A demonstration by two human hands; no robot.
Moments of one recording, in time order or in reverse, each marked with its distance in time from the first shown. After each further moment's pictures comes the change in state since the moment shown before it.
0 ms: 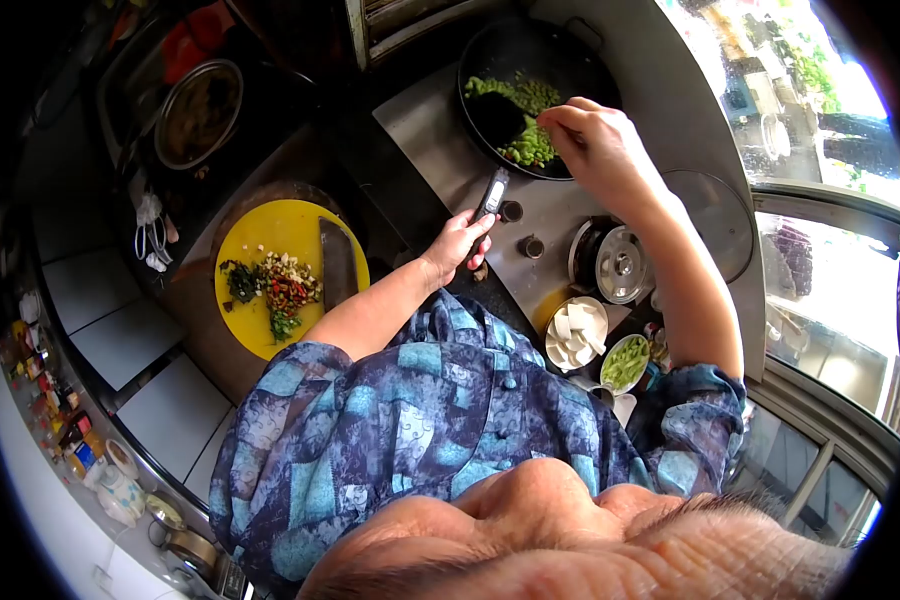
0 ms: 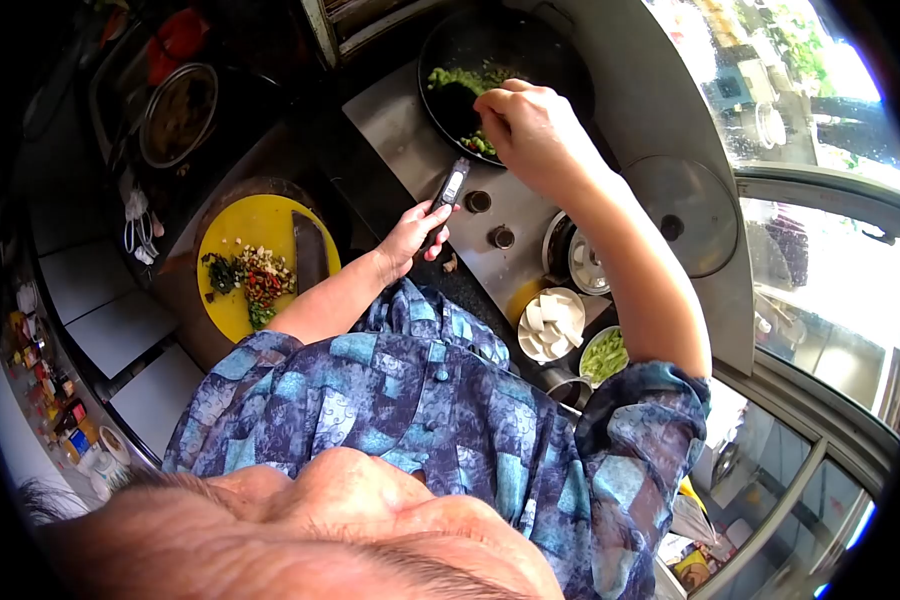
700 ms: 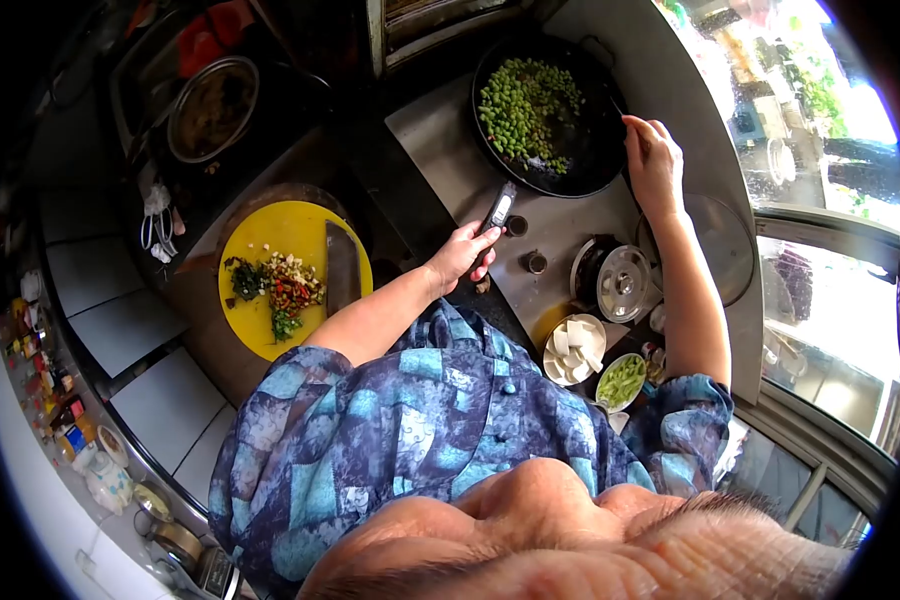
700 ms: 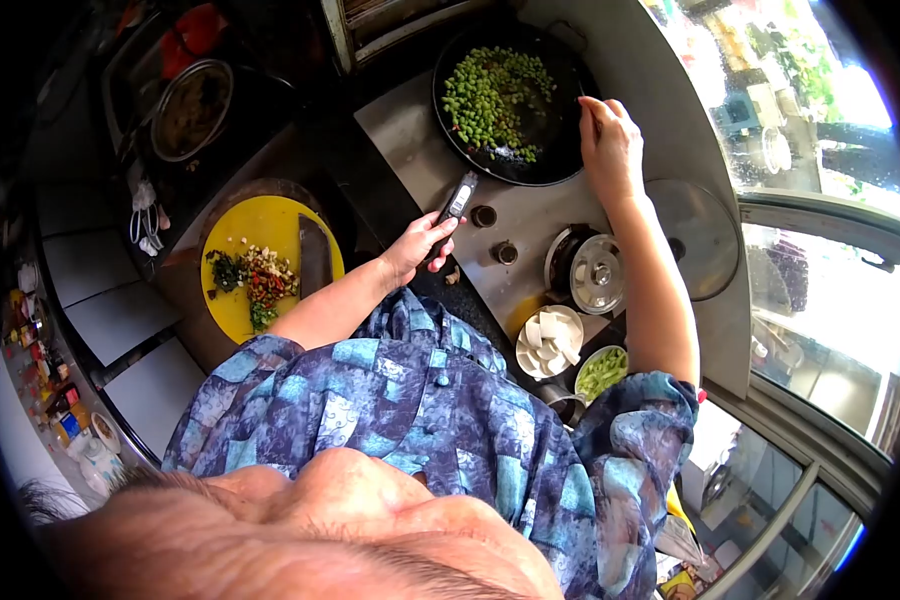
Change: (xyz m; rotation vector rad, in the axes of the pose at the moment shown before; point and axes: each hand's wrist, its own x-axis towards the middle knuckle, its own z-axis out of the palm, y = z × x) left_hand -0.004 -0.002 -0.004 0.003 -0.018 -0.023; right_hand -0.025 0.084 0.013 -0.118 0.409 0.216
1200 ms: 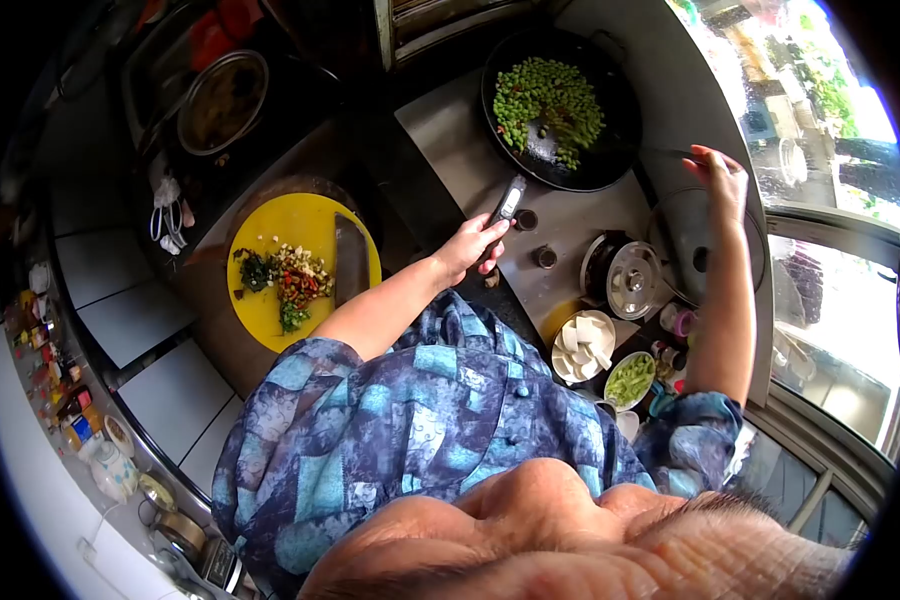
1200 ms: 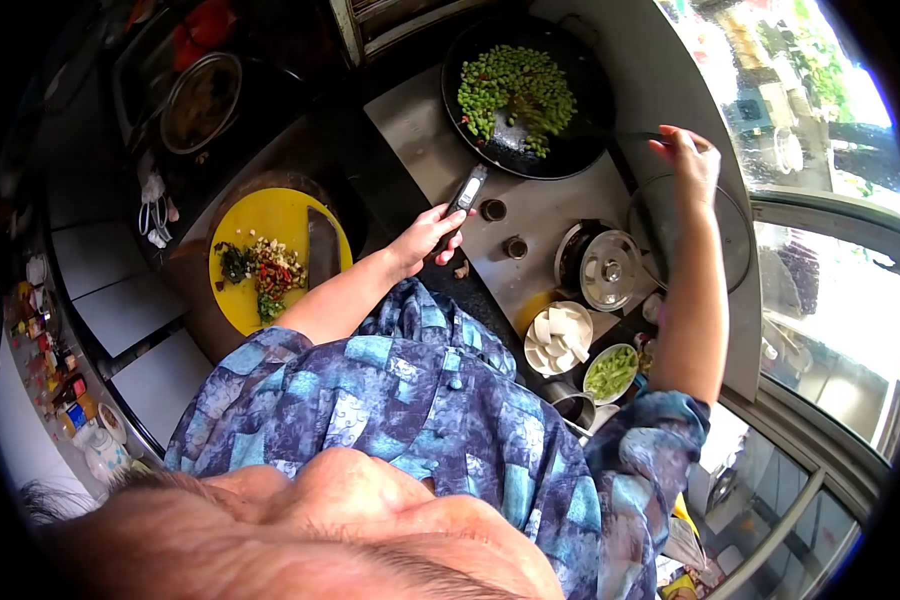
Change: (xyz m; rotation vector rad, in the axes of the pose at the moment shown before) left_hand 0.001 0.004 -0.007 -0.002 -0.030 -0.005; right_hand -0.010 0.104 -0.043 0.682 0.052 0.705
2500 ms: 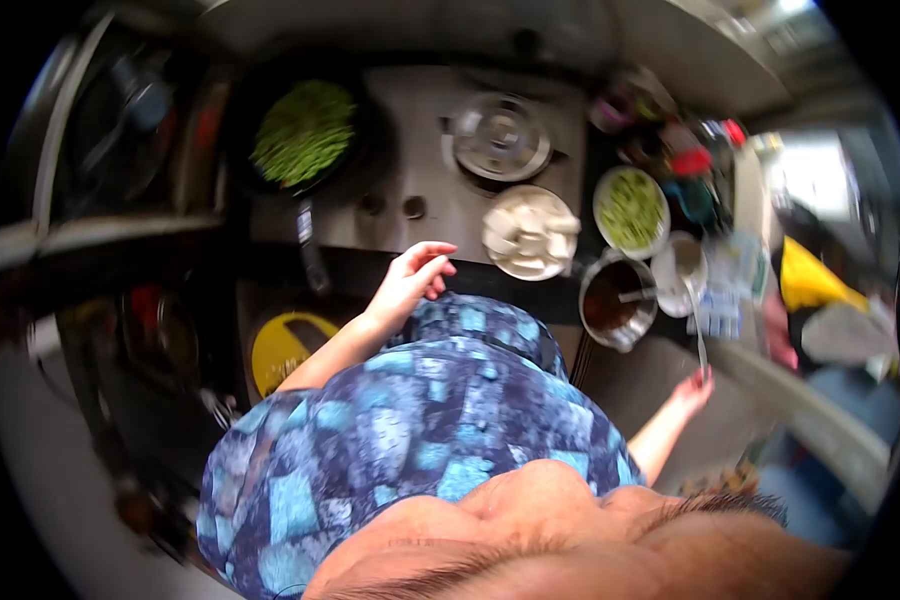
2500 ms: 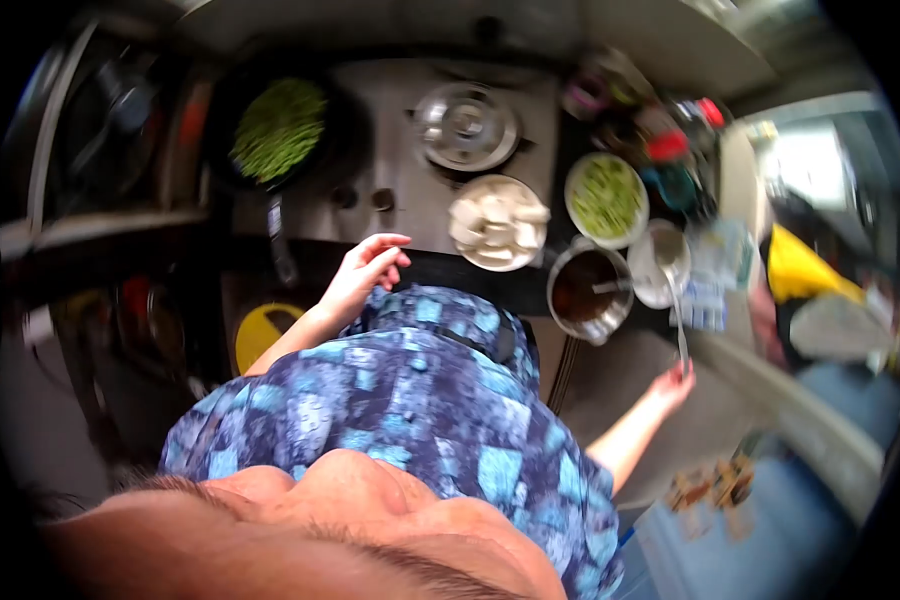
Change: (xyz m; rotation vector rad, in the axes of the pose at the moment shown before) left_hand -0.012 0.009 0.107 0.743 -0.282 -0.182; right_hand -0.707 0.317 -0.138 0.756 1.726 0.122
